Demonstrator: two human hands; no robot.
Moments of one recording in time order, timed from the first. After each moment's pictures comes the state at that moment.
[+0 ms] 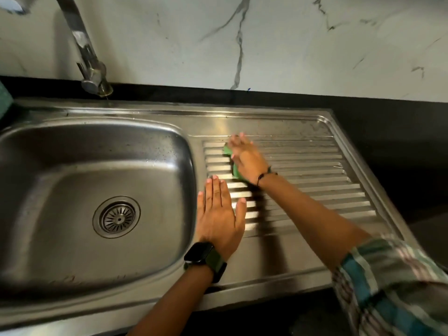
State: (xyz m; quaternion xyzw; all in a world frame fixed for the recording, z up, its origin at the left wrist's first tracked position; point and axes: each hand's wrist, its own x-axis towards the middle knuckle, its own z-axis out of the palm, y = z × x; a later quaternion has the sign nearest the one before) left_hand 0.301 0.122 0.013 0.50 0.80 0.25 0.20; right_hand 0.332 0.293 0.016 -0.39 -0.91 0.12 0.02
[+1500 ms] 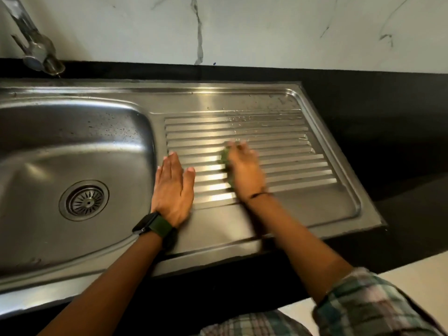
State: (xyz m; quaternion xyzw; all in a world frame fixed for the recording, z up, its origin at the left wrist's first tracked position) left_hand 0.296 0.128 -0.005 0.46 0.79 0.35 0.20; right_hand 0.435 0.239 0.002 -0.44 -0.88 0.10 0.12
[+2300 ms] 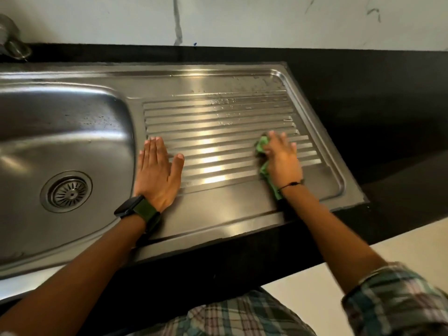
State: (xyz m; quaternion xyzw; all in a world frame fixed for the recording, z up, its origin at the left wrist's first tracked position) left_hand 0.300 0.128 -0.004 0.51 0.80 0.26 0.17; right_hand 0.537 0.256 0.010 -0.55 -0.81 0.10 0.15
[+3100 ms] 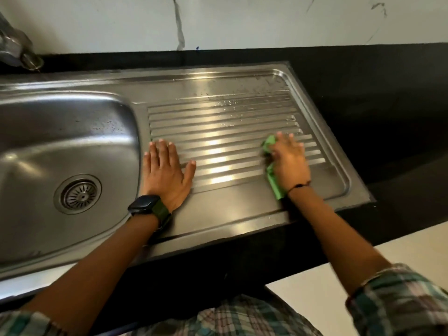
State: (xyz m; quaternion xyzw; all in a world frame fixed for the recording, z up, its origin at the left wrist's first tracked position) left_hand 0.308 0.131 -0.002 0.55 0.82 0.13 0.09; right_hand 0.548 0.255 0.013 -0.54 -0.83 0.08 0.13
